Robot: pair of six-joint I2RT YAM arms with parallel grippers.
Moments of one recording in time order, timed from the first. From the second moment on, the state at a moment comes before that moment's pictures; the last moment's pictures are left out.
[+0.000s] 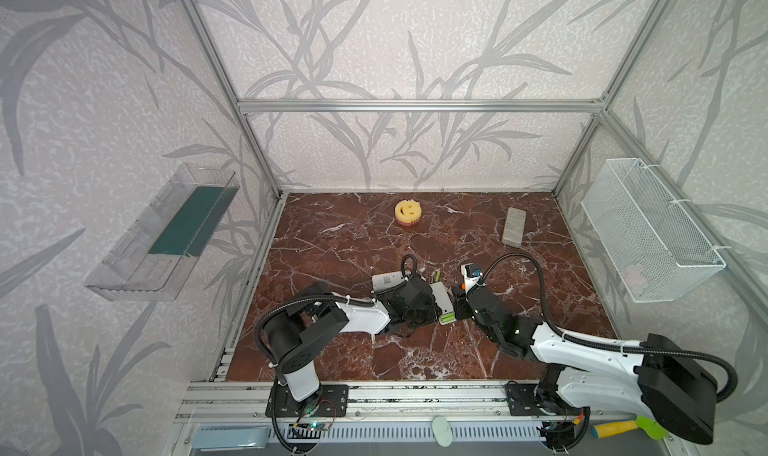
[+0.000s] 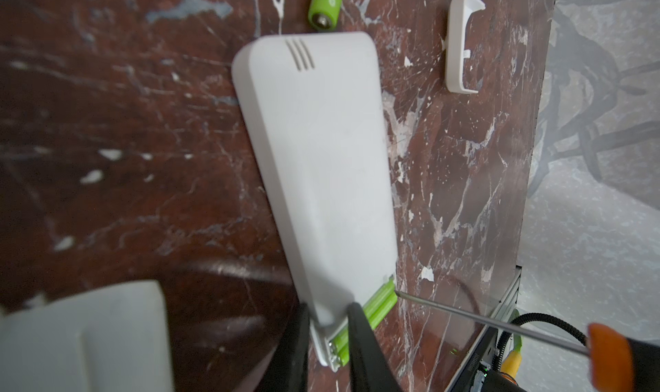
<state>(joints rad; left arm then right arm) -0.93 1.74 0.73 0.22 0.15 -1.13 0.91 1.16 0.41 0.20 0.45 0.46</state>
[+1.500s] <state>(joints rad) -0.94 1.80 0.62 0.53 0.15 -1.28 0.85 1.10 0.22 0.38 0.65 1.08</state>
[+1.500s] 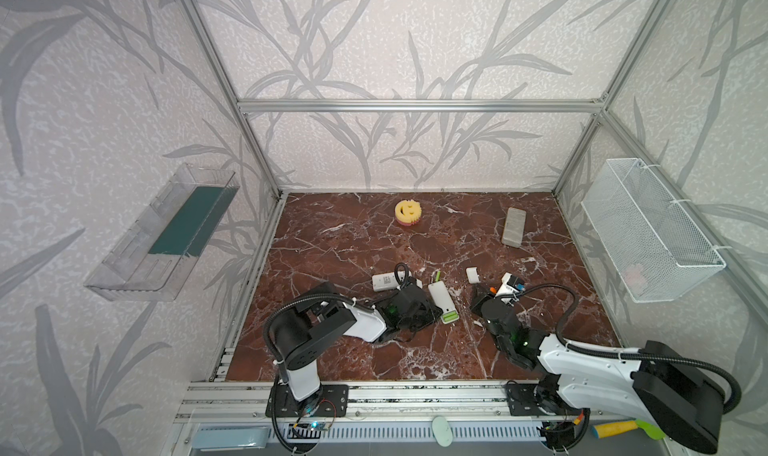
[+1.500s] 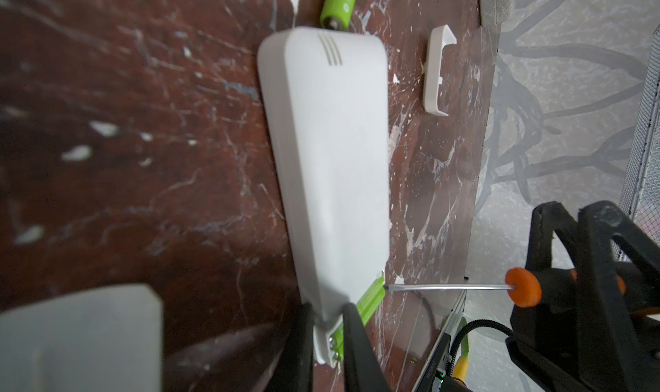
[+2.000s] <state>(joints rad) -0.95 1.82 0.65 0.54 0.17 -1.28 0.86 0.99 0.31 0.15 0.55 0.82</state>
